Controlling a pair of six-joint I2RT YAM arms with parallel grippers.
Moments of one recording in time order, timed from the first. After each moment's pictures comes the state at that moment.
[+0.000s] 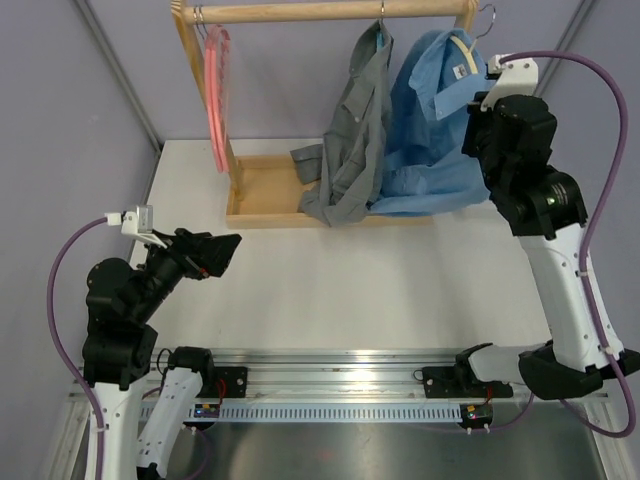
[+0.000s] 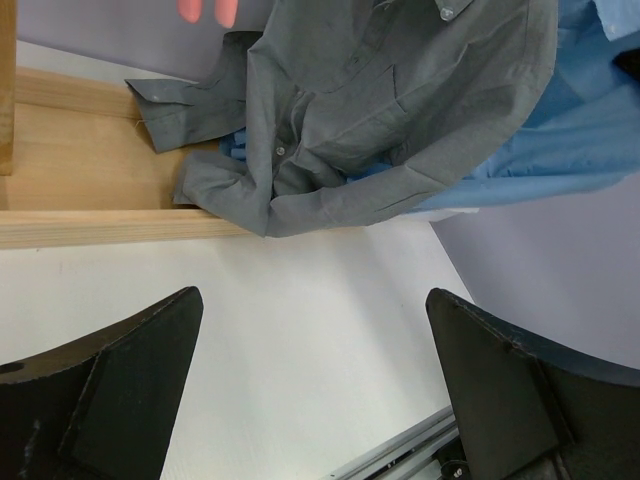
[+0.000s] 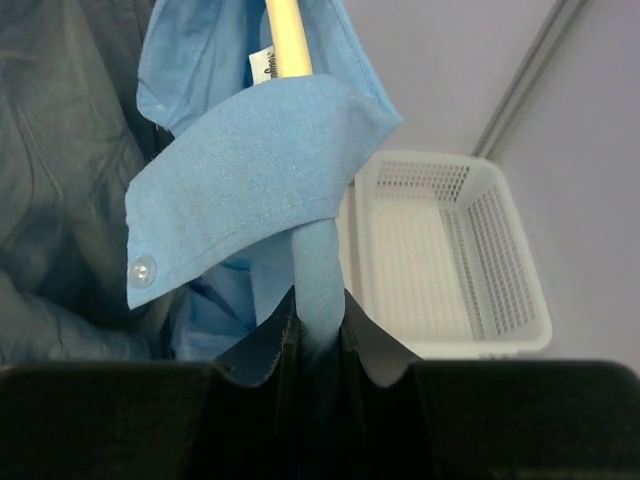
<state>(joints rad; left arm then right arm) -0.09 0.45 0.96 -0.54 0.41 -0.57 0.37 1.32 1.85 -0.64 0.47 -0.03</state>
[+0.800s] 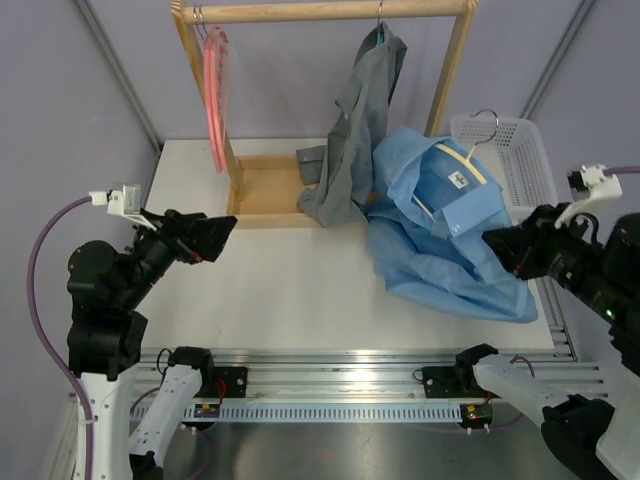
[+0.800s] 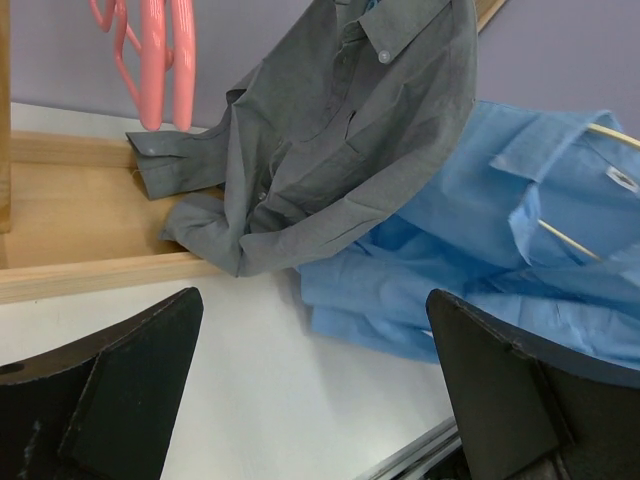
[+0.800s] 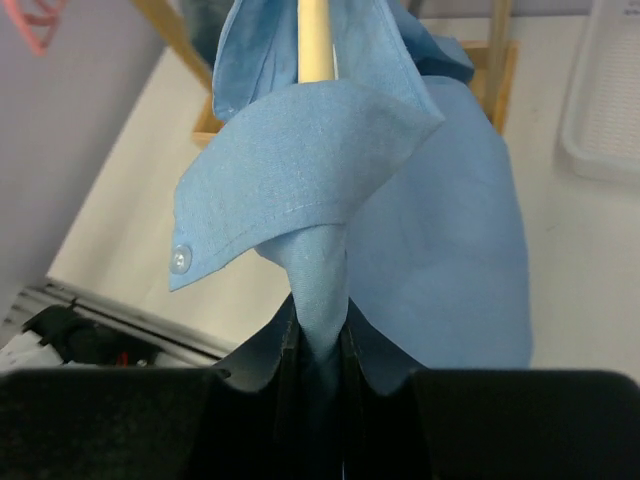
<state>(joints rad) -0.09 0.57 1.14 -0.55 0.42 -0.55 0.37 0.98 2.03 -1.40 -0.01 0.29</state>
